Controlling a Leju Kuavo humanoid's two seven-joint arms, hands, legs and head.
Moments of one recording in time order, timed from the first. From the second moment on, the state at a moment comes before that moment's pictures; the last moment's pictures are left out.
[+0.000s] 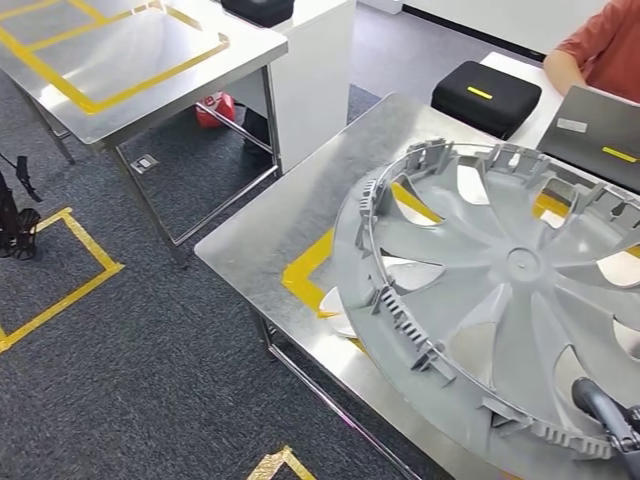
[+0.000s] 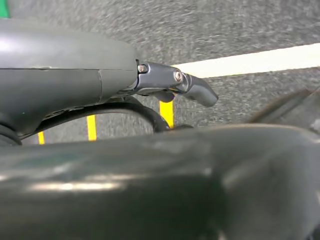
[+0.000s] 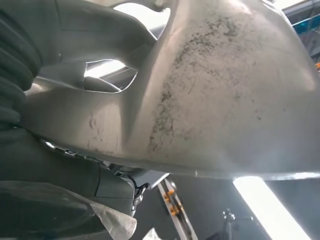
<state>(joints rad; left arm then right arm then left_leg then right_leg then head) 0.01 0.60 -1.55 -1.15 0.79 0.54 0.05 0.42 -0.27 -0.04 -2.40 1.57 -0.69 -0.30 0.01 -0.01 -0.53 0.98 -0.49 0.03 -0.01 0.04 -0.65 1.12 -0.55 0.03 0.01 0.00</state>
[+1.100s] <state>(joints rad) 0.01 0.58 -1.55 -1.13 0.76 0.52 0.06 0.44 -0.27 -0.03 -2.39 1.57 -0.69 -0.28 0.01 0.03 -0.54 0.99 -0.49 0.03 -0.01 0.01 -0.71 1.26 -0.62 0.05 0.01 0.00</state>
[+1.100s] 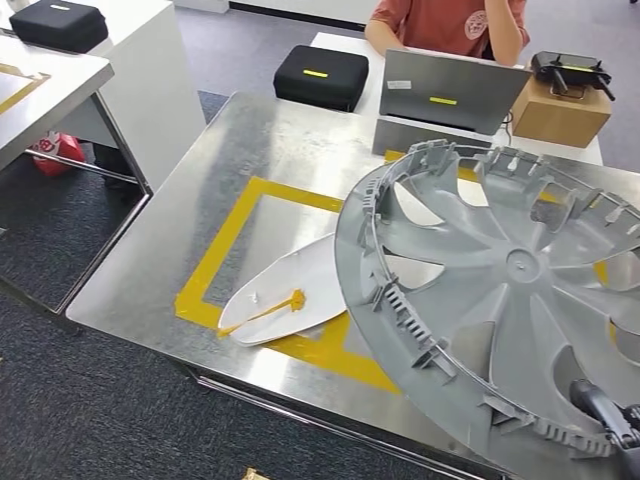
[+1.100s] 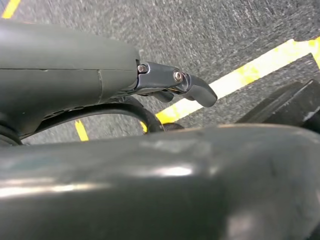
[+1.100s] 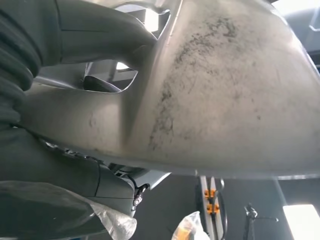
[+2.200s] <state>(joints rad) 0.01 0.57 -1.55 -1.11 0.77 0.52 0.07 0.50 -0.28 -0.04 -2.35 1.57 -0.69 -0.26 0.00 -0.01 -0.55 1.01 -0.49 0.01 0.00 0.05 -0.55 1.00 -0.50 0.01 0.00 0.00</state>
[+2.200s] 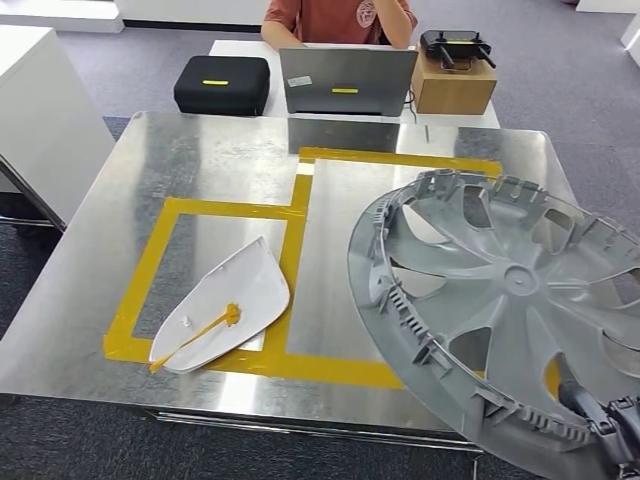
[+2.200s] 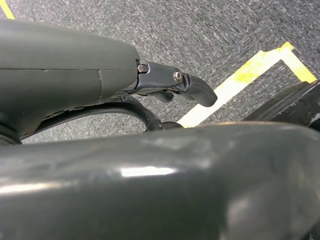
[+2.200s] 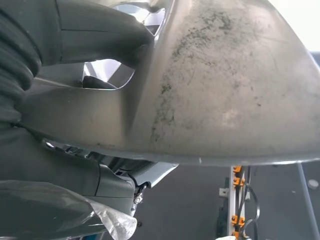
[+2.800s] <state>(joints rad) 0.01 0.57 -1.55 -1.11 0.79 0.53 0.07 0.55 -0.29 -0.13 -2.27 1.57 -0.69 -0.19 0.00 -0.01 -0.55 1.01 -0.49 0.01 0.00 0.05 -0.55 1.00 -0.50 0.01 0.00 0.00</state>
